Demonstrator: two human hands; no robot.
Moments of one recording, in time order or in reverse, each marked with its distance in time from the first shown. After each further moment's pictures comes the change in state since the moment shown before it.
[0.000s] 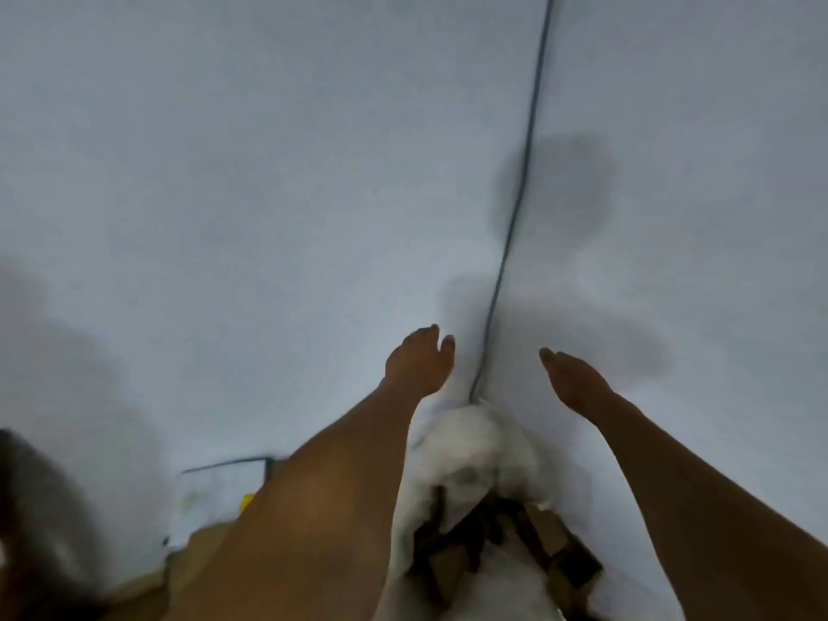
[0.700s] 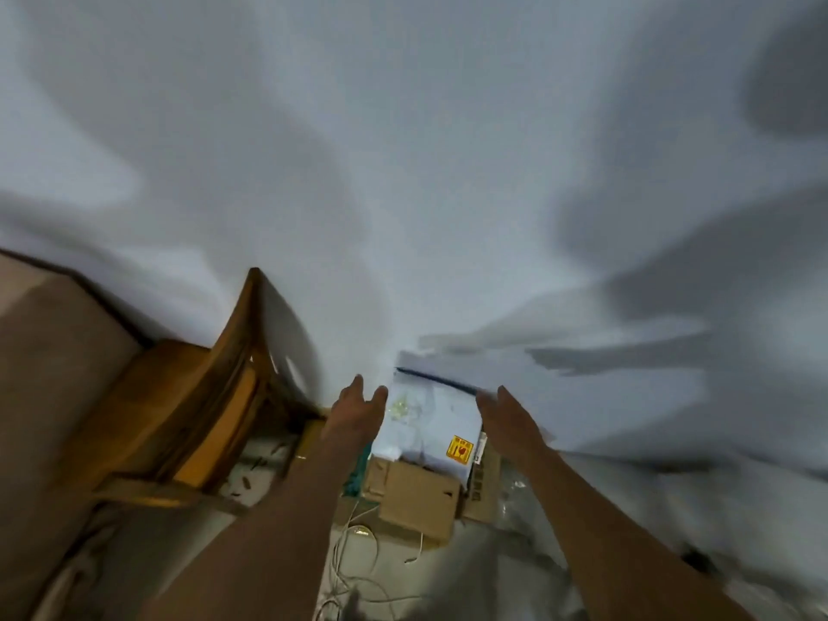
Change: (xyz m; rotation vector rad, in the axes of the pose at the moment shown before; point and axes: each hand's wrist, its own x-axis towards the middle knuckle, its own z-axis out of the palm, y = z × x) left_hand -0.025 -0.650 -0.013 -0.322 0.120 -1.102; right_hand 0.096 -0.352 0.613 -0.014 -0.765 -0.186
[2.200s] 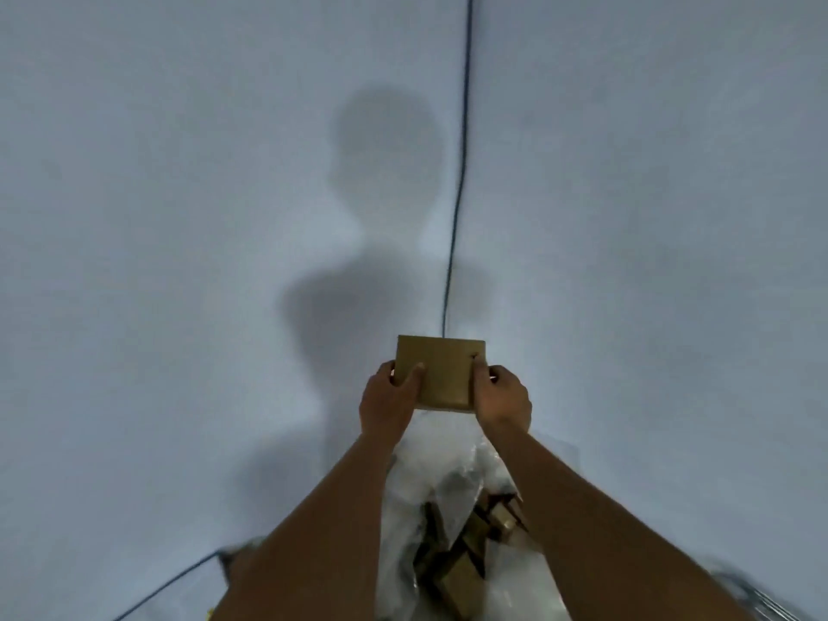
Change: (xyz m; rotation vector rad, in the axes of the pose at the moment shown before) left_hand -0.428 0.332 0.189 -0.117 -0.422 0.978; right_hand -0.407 0.193 -0.295 0.514 1.272 0.354
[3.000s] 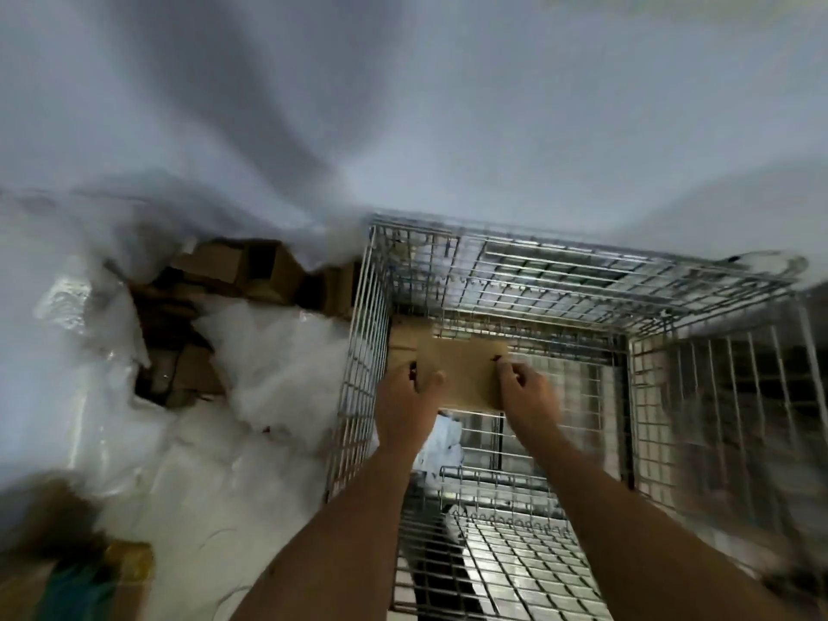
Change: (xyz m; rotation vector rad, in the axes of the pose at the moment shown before) left_hand -0.494 -0.145 0.589 0.262 -0.865 -0.157; right_hand -0.151 0.730 -0.332 -0.024 0.141 0.897
